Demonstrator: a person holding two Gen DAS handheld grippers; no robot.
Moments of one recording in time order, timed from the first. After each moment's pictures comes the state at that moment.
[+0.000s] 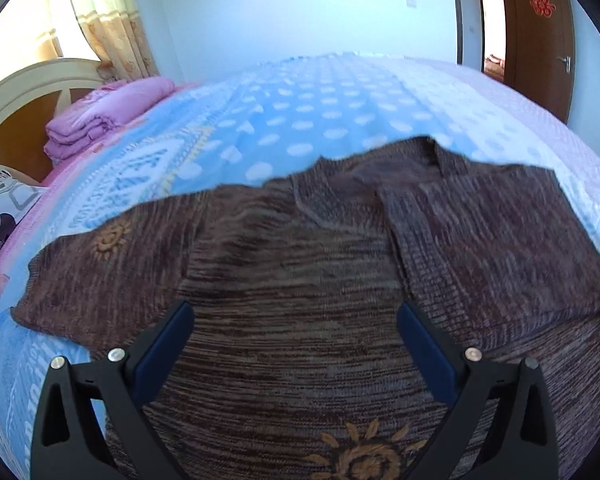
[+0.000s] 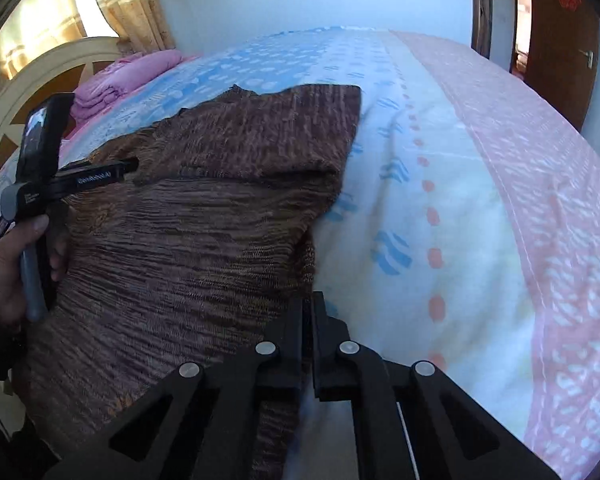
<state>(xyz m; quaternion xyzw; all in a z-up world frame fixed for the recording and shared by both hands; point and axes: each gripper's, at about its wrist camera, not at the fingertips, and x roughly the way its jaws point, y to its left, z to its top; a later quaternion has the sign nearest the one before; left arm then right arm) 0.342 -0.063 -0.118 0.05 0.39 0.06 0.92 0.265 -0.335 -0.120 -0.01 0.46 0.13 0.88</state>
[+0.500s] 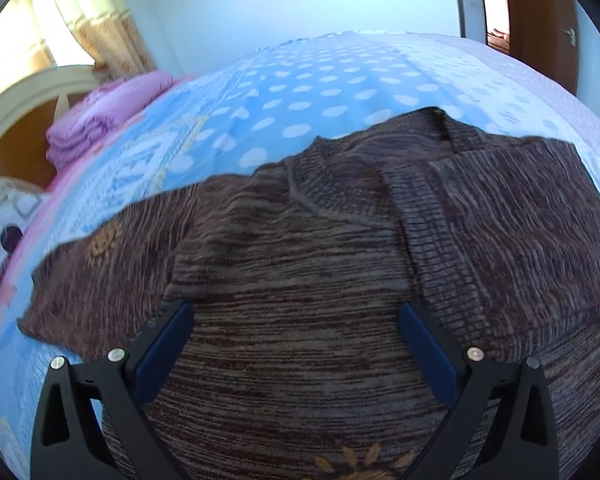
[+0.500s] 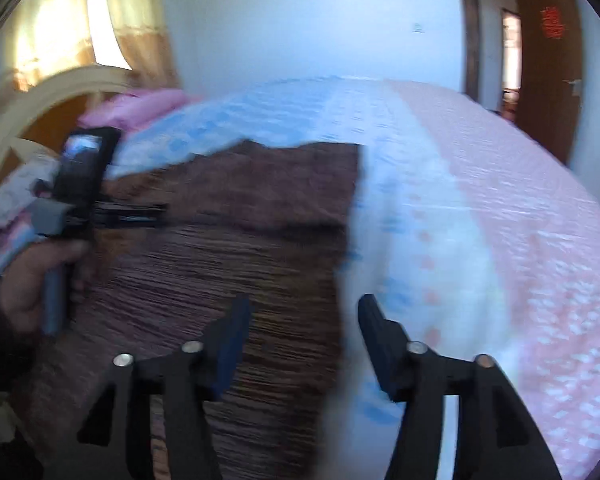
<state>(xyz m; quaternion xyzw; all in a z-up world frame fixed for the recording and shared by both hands) 0.366 -0.065 -0.135 0.07 0.43 0.09 0.90 0.248 -0.311 -0.096 0.00 0.36 0.17 0.92</state>
